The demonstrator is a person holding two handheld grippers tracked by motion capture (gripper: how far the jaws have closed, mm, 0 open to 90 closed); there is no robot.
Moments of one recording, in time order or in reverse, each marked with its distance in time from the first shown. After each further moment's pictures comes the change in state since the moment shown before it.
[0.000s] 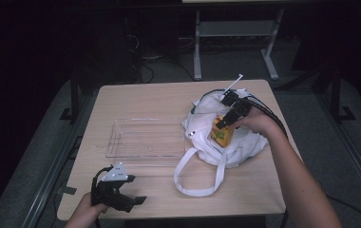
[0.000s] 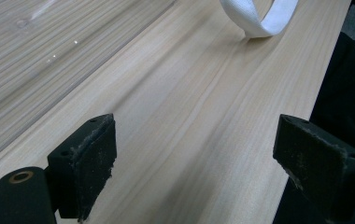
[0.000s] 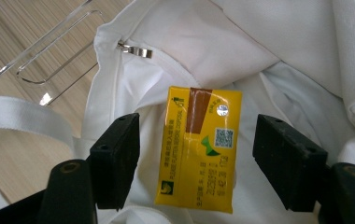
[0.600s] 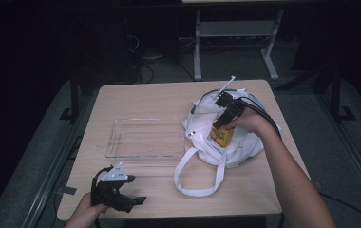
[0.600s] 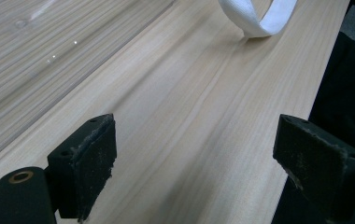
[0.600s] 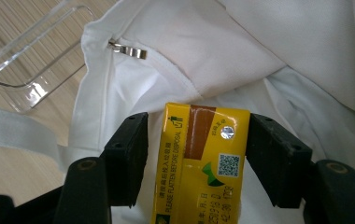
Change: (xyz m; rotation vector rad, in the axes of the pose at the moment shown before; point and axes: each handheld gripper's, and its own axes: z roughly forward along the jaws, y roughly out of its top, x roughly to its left) left arm 0.001 0.000 -0.001 0.010 0.005 0.018; right arm 0.002 0.010 0.017 0.037 -0.025 -0.015
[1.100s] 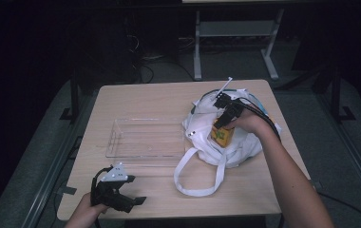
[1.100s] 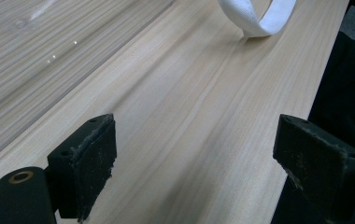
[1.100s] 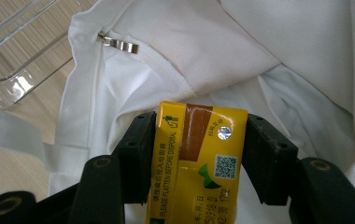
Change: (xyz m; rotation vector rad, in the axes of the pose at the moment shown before) left arm -0.001 0.000 0.000 -0.003 -0.003 -0.003; right arm 0.003 0.002 0.003 0.023 -0.046 -0.021
